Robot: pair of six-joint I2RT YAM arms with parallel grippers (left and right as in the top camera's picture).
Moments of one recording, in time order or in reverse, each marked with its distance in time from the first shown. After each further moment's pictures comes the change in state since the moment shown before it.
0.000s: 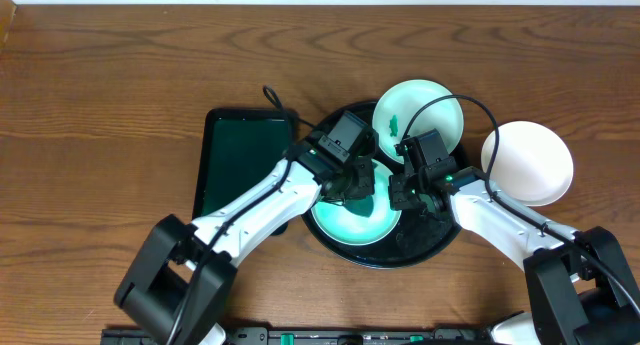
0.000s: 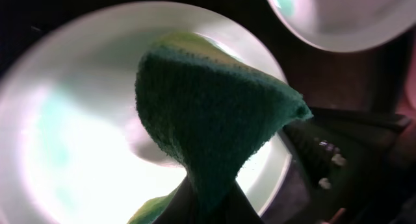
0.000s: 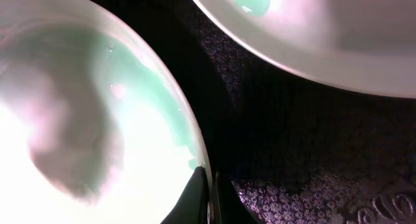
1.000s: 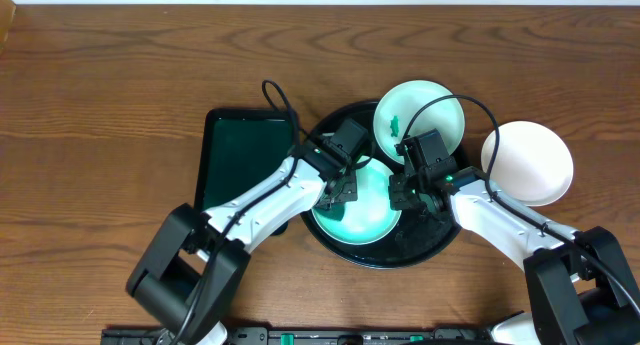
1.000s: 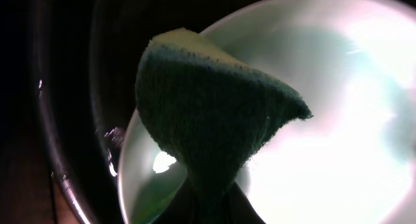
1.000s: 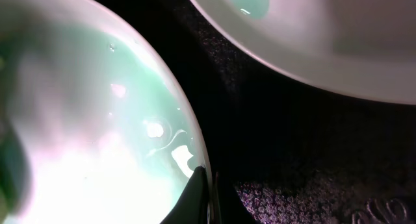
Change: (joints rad) left arm 0.000 0.068 0.000 -0.125 -0.218 0.018; right arm -0.001 0.000 0.000 -0.001 0.003 0.000
